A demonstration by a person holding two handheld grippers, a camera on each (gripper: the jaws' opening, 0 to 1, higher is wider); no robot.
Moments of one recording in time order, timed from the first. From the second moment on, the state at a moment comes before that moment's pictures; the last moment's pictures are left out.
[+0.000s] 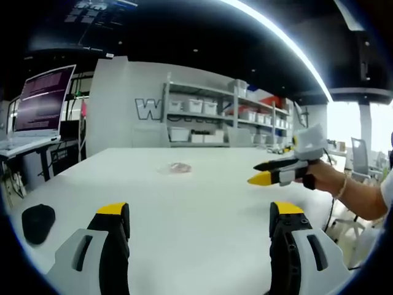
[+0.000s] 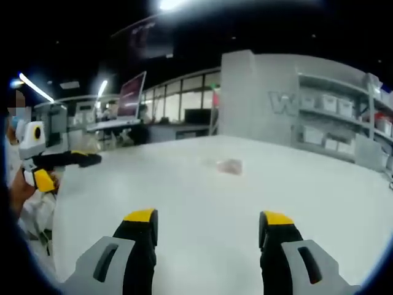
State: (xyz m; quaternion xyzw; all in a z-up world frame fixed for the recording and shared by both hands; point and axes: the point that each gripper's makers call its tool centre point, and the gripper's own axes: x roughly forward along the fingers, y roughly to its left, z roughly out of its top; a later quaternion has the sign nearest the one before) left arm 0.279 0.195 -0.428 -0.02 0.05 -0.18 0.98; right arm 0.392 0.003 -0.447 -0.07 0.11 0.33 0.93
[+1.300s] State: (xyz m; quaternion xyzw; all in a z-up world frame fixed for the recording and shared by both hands) left arm 0.277 0.193 -0.417 -0.02 0.04 -0.18 0.98; right arm 0.423 0.018 -0.437 -0.08 0.12 0.34 0.93
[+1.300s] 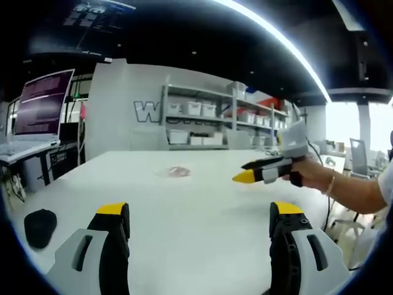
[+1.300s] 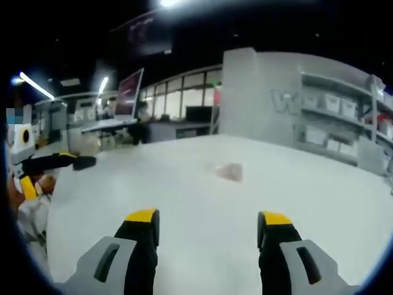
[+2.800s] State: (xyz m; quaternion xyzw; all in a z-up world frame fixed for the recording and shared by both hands) left arm 0.272 0.195 -0.419 -0.02 0.04 -0.18 0.98; right arm 0.448 0.036 -0.443 -0.12 0.14 0.33 0.92
